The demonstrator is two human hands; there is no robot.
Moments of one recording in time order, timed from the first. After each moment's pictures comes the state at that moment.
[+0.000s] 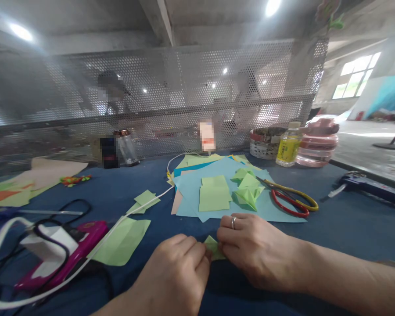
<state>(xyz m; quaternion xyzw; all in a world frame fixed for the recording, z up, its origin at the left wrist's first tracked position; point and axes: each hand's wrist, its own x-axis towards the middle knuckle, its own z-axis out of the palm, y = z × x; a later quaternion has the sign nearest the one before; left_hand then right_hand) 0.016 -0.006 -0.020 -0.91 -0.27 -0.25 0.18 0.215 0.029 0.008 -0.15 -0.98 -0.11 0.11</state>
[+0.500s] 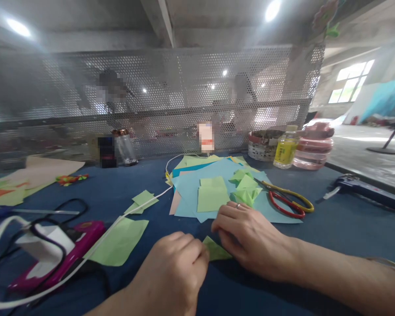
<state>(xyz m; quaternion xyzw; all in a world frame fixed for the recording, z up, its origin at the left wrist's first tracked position) 0.013 -0.006 -0.013 -0.92 -0.27 -0.27 0.13 0.212 0.031 0.005 -0.32 -0.93 0.01 0.19</state>
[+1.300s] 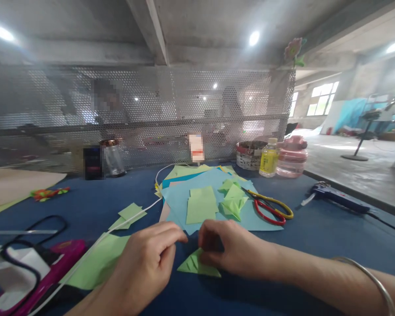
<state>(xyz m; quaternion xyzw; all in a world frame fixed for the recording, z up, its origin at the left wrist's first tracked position) -0.003 0.014 -0.007 -0.85 -0.38 -0.36 -0.04 0.211 0.034 0.012 -0.41 -0.86 0.26 0.19</state>
